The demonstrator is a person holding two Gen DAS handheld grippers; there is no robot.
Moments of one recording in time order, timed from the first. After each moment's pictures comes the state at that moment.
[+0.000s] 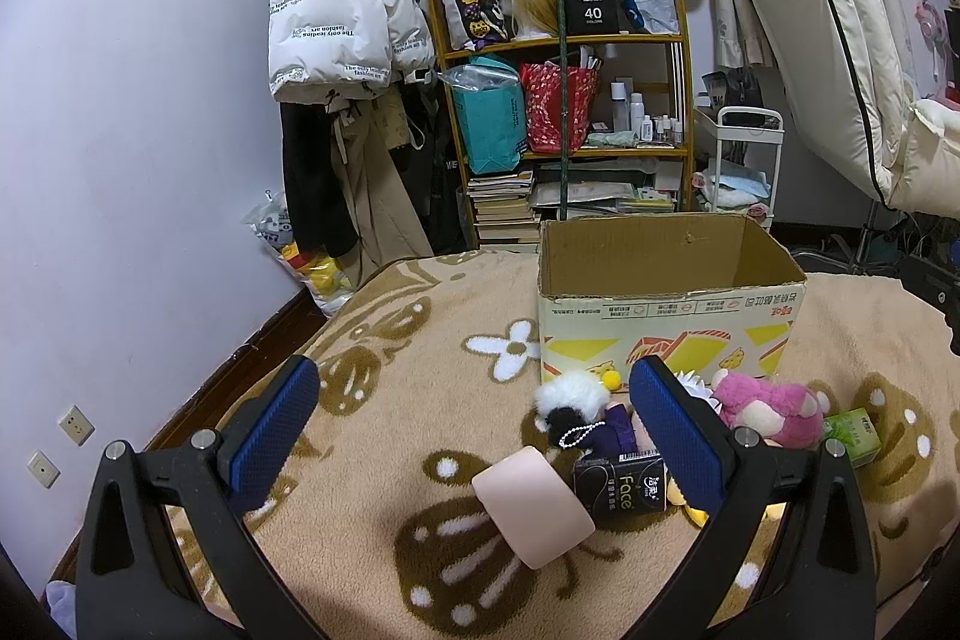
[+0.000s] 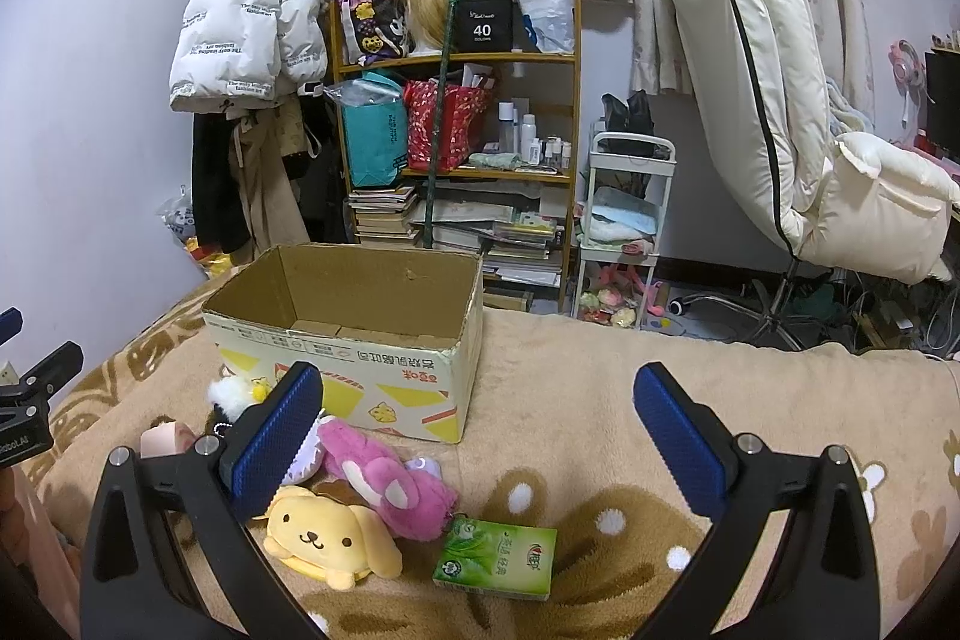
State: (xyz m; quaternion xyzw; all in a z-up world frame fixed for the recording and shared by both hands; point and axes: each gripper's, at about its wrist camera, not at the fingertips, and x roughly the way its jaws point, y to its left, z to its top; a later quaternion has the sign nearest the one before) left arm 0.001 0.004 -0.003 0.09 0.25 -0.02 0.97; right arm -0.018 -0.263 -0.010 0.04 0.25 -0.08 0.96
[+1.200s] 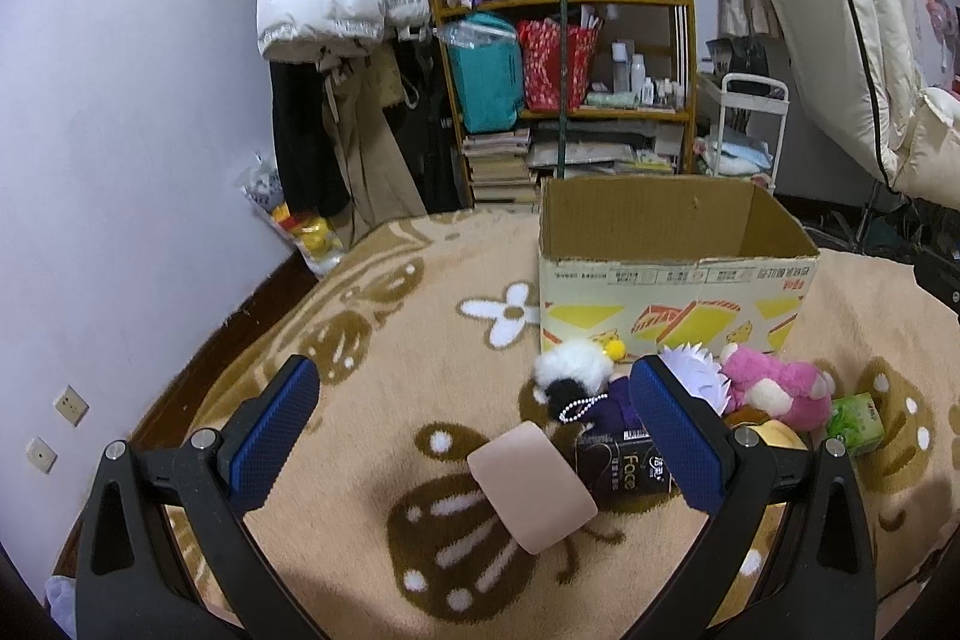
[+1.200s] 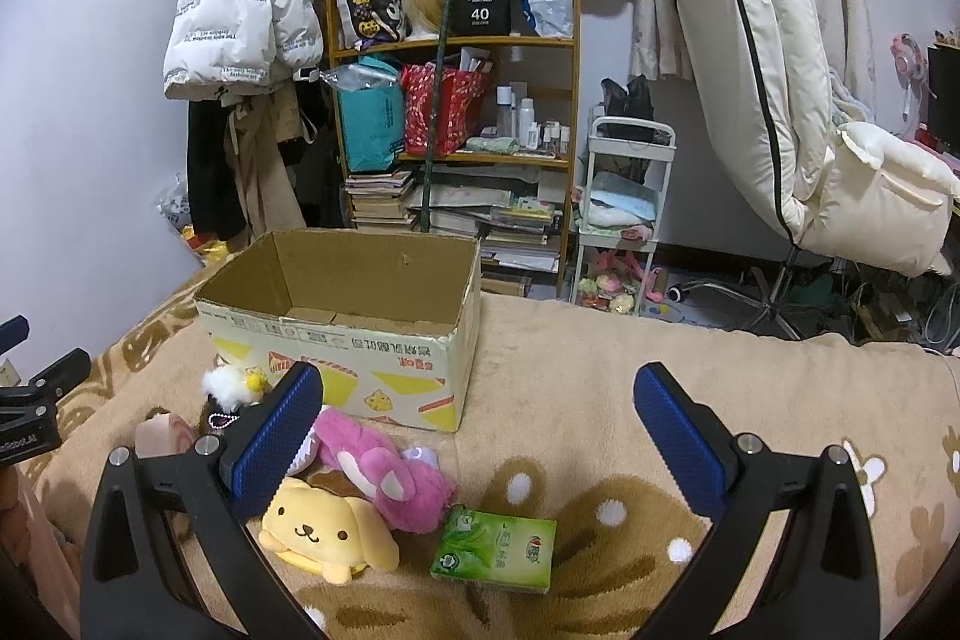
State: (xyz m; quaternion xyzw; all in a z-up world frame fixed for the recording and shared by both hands) left arm 0.022 0.006 -0.020 0.08 0.30 -0.03 0.95; right arm -0.014 -0.264 -0.019 0.04 0.27 -0.08 0.96
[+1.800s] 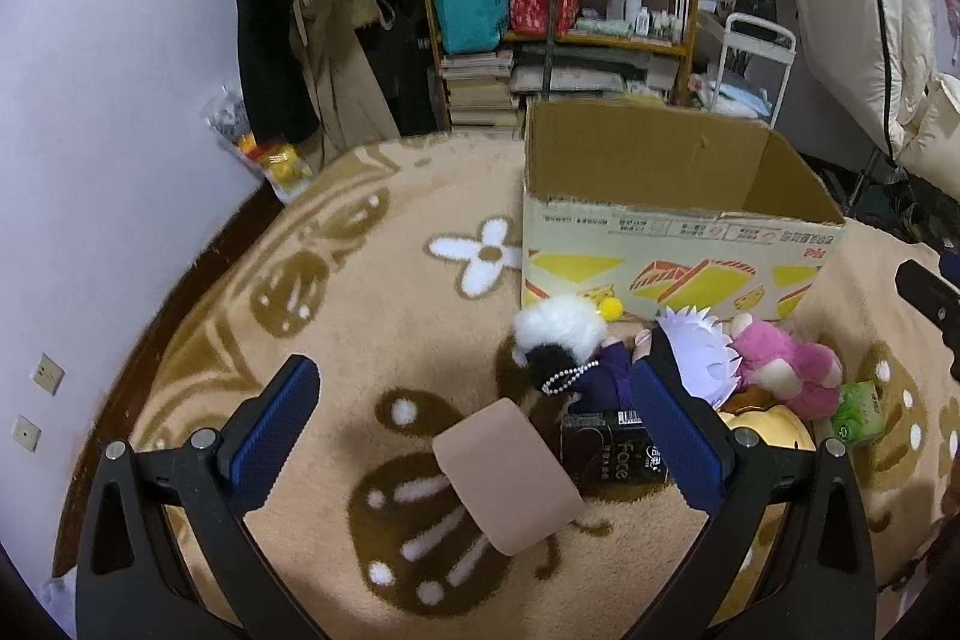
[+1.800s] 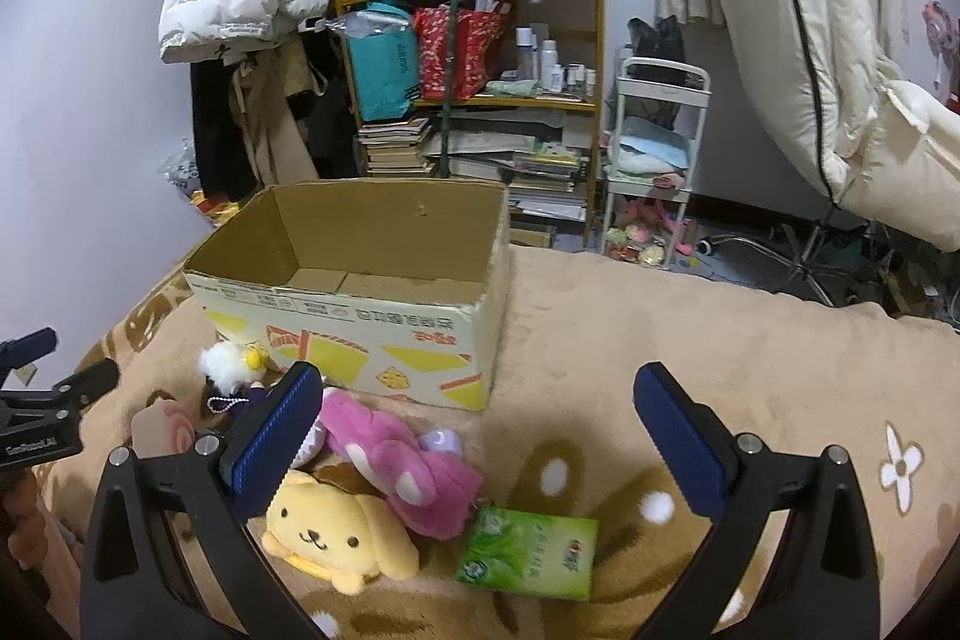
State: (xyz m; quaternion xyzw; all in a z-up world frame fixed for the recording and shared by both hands) left arm 0.073 -0.001 -0.048 0.07 0.41 -0.04 0.91; right arm 0.031 -0.264 -0.042 0.06 0.34 -0.05 0.94
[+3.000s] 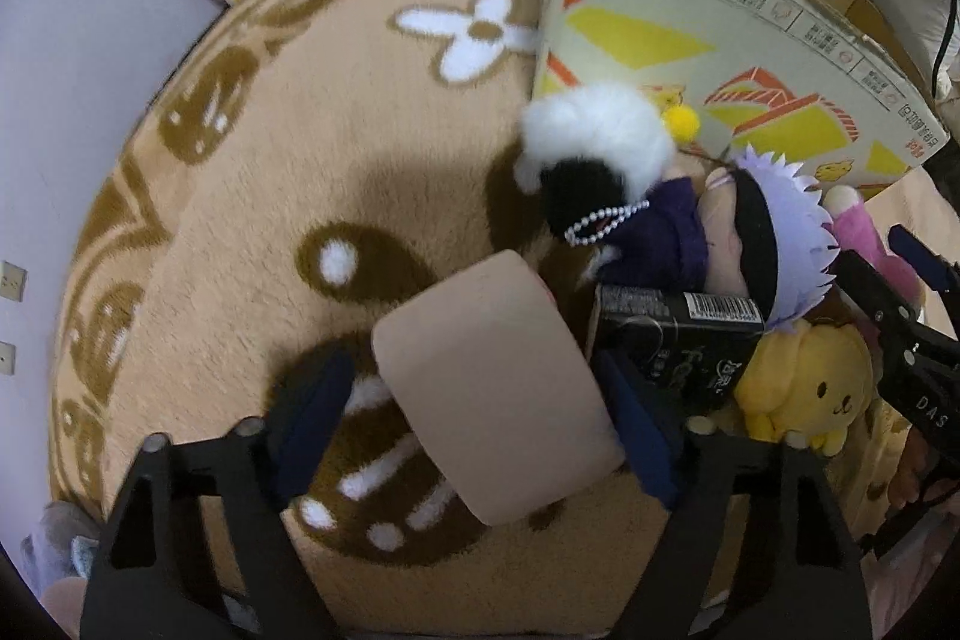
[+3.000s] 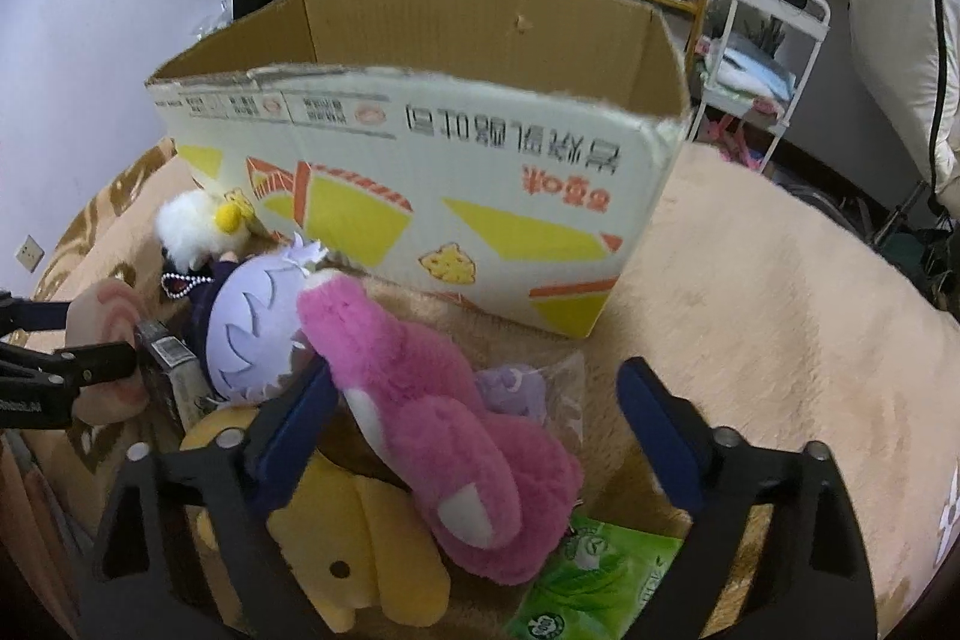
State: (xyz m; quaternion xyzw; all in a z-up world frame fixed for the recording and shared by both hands) left arm 0.116 0.006 -0.141 0.03 0.60 -0.05 0.79; right arm 0.094 -0.231 -0.137 0.01 0.47 0.04 0.88
